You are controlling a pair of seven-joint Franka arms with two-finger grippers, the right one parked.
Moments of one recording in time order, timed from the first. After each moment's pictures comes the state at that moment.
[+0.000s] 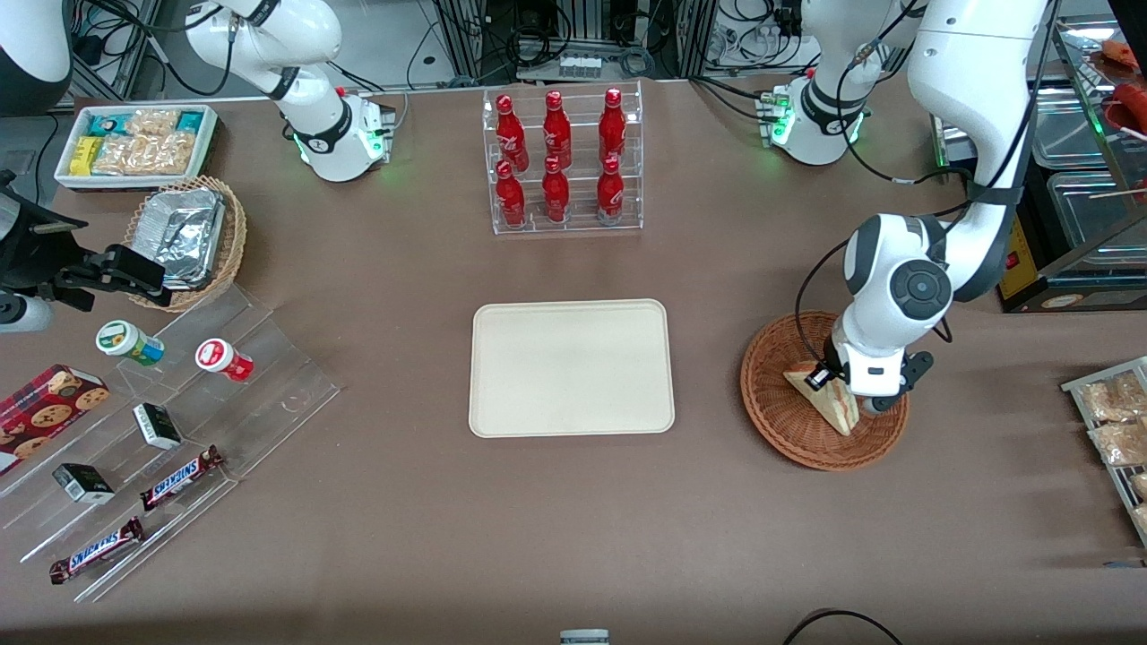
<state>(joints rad) -0.23 0.33 0.04 -2.09 0.02 2.39 -0.91</state>
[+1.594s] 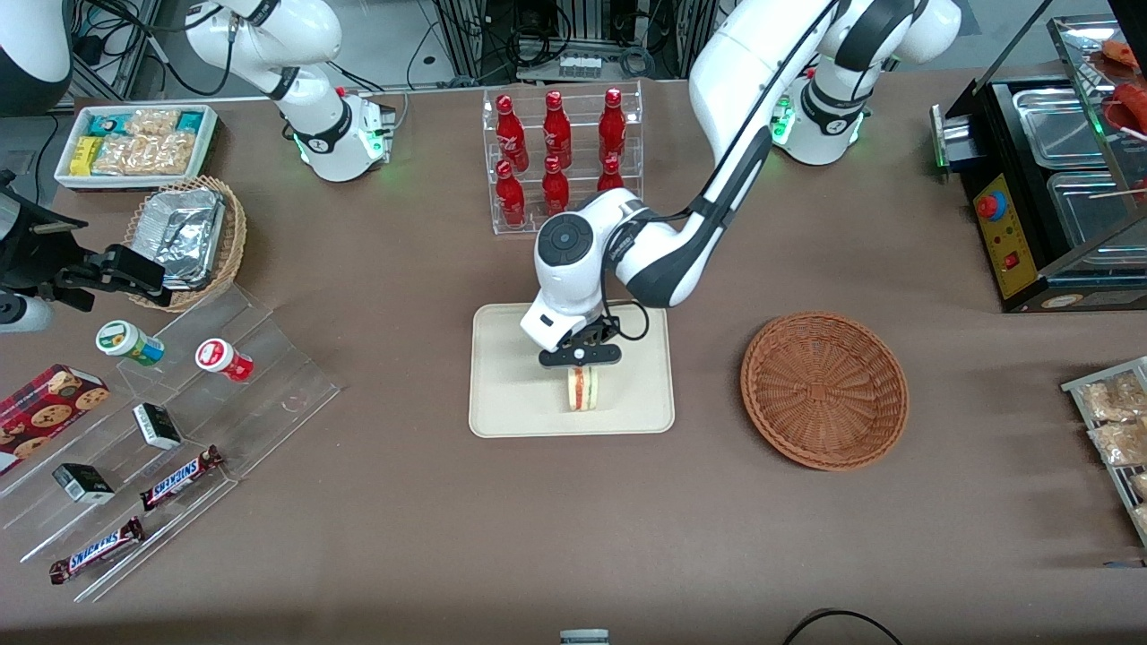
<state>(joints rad) -0.76 0.74 -0.08 -1.43 0.12 2.17 -0.93</state>
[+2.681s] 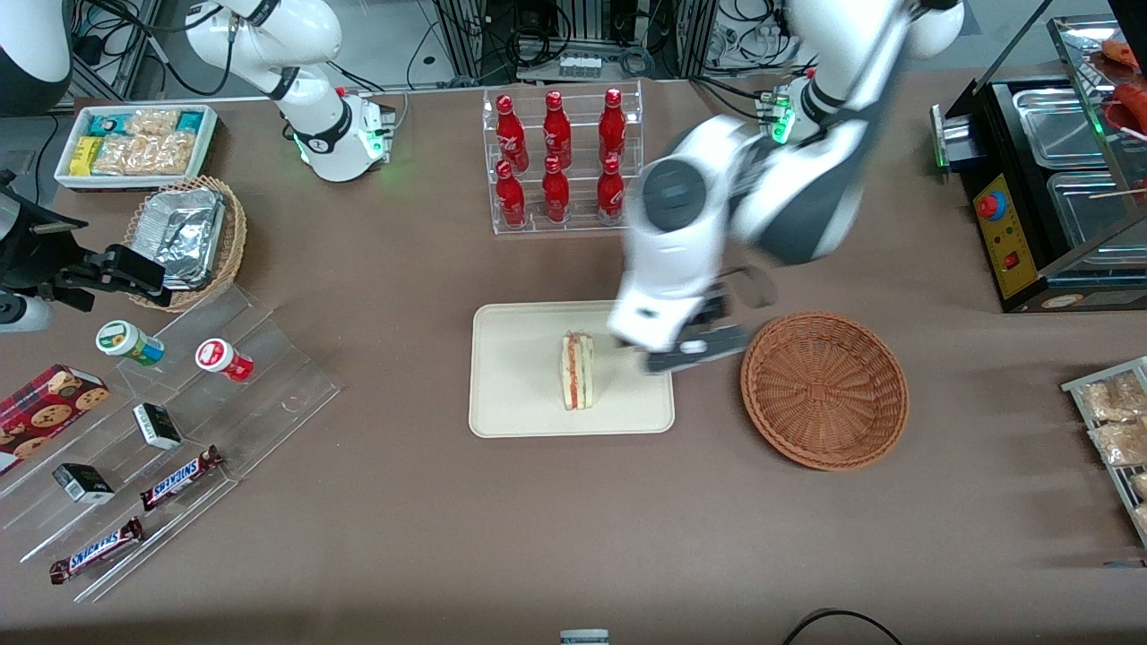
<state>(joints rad) -0.54 0.40 -0.05 -1.36 0.10 1.70 -0.90</state>
